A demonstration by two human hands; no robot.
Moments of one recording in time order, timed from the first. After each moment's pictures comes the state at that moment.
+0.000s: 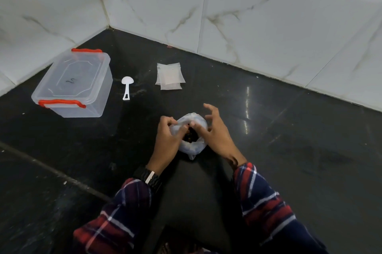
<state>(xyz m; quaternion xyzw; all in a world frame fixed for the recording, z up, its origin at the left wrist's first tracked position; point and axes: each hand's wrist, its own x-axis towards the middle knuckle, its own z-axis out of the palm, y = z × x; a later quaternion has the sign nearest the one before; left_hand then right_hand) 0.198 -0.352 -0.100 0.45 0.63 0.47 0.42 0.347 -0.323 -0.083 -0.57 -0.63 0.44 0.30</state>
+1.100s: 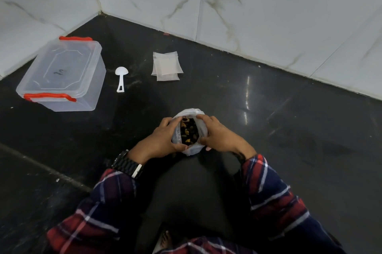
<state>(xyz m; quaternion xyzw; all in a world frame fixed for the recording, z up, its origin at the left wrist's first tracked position) 0.171 -0.341 -0.088 0.68 0.60 0.06 0.42 0.358 -0.318 -0.070 -0.56 -0.70 0.44 0.02</state>
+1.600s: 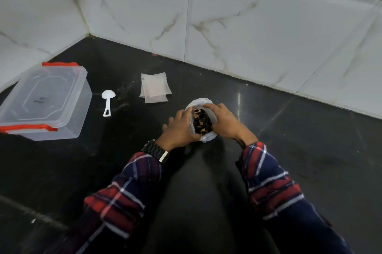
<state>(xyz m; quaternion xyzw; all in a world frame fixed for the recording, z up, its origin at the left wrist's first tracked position) 0.237 -0.259 -0.073 0.70 0.64 0.07 0.30 0.393 -0.236 -0.052 -0.61 -0.72 0.32 0.07</state>
